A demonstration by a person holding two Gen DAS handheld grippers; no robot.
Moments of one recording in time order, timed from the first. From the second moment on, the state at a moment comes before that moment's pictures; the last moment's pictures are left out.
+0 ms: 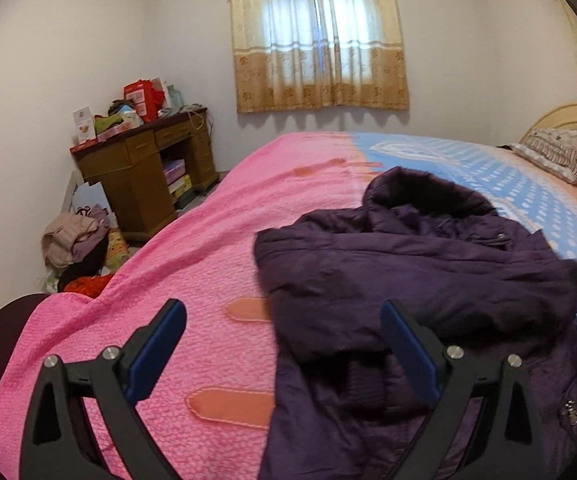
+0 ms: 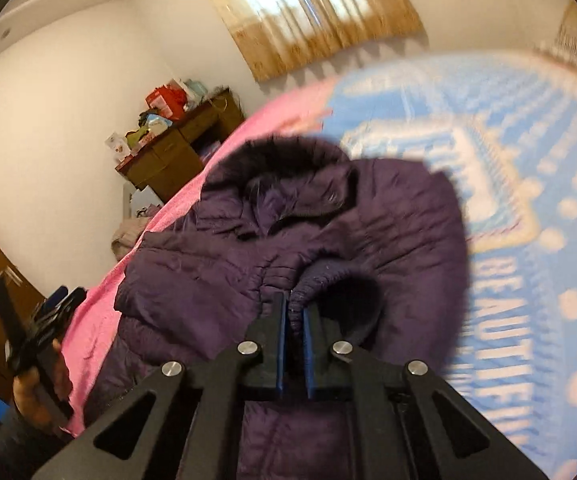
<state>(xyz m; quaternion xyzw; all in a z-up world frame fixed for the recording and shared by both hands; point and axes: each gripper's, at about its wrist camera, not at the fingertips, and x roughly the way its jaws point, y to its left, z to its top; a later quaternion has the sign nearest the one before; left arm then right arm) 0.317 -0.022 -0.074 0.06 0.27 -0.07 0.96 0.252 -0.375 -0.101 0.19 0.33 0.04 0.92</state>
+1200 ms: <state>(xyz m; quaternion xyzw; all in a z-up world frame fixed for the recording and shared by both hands) 0.414 -0.102 -0.158 0.09 0.39 -0.09 0.91 0.319 -0.302 -0.172 0.04 0.42 -0.06 0.91</state>
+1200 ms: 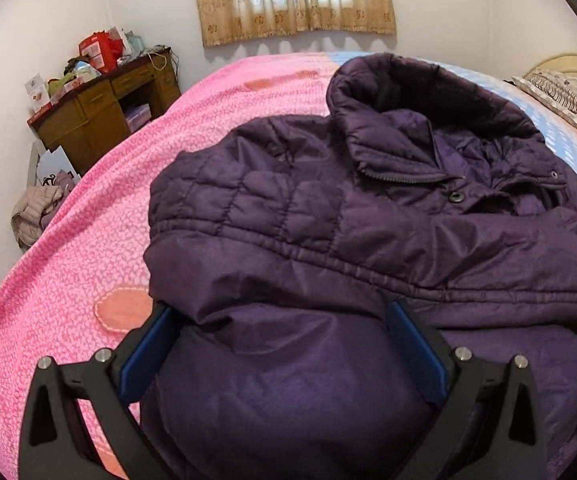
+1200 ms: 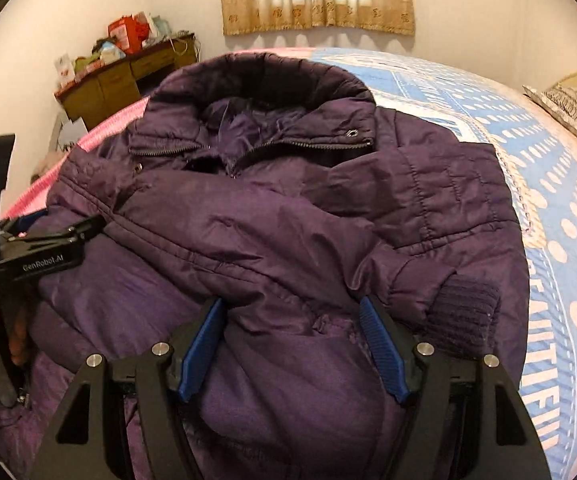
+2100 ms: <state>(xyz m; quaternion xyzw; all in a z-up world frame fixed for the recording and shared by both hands) 0.423 -0.112 -0.162 0.12 0.40 -0.08 0.90 0.332 -0.289 -0.178 0.00 0.44 -0.08 0.89</state>
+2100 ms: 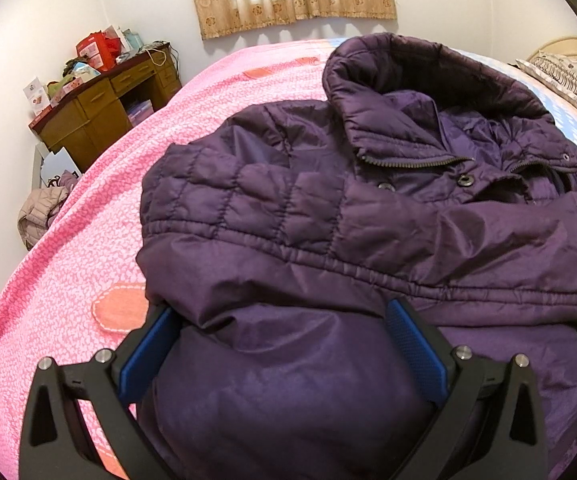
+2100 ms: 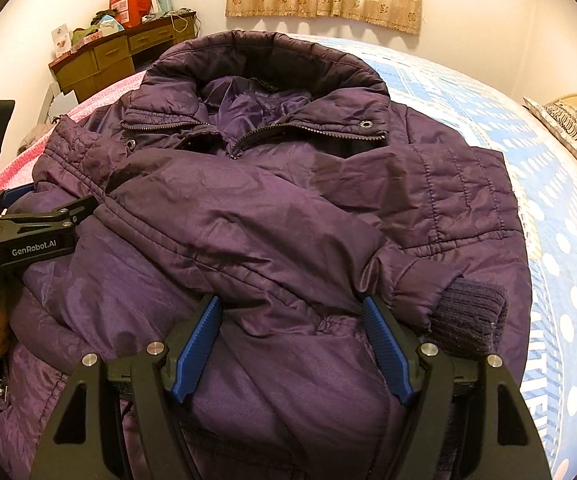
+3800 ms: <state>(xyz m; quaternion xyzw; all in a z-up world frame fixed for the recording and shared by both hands) 0.386 -0.178 -0.162 0.15 0.38 -0.13 0.90 0.320 -0.313 -0.175 -0.02 0.42 -0.05 0.91</state>
